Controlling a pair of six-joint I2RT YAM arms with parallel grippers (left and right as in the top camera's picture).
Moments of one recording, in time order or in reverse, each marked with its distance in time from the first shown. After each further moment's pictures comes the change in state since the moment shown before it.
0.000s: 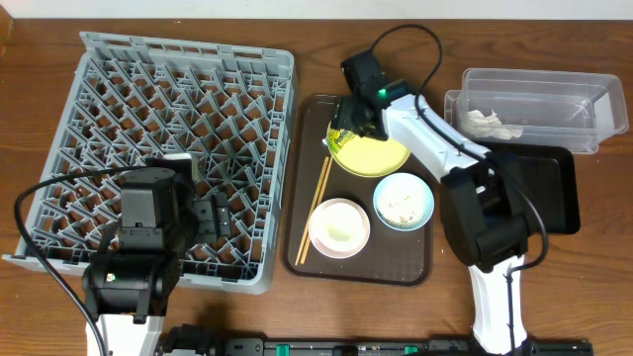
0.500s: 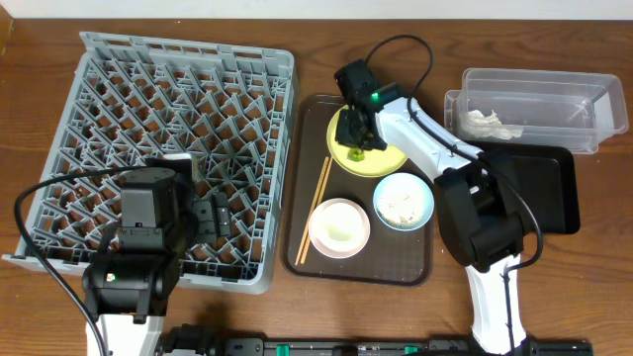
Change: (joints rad) left arm 0.000 0.000 0.000 0.000 0.000 0.000; right arm 0.019 0.011 0.000 -0.134 0.000 -0.003
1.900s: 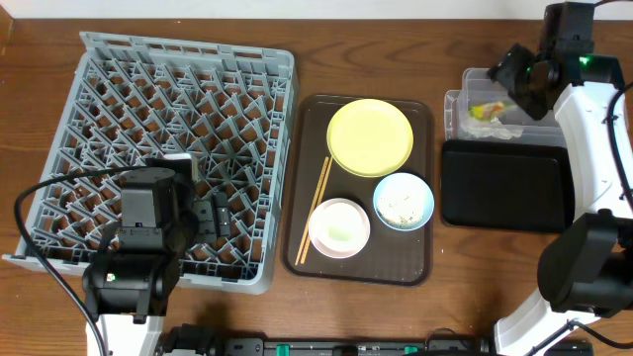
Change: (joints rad) left arm 0.000 0.000 0.000 0.000 0.000 0.000; right arm -0.582 -0.373 -0.023 -0.108 -0.039 -0.061
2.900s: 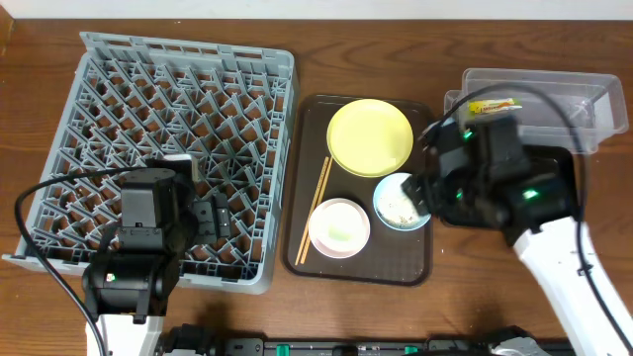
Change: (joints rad) left arm 0.000 0.000 0.002 -0.011 0.000 0.000; right arm 0.408 -0.621 -0.673 0.074 -0.222 -0.651
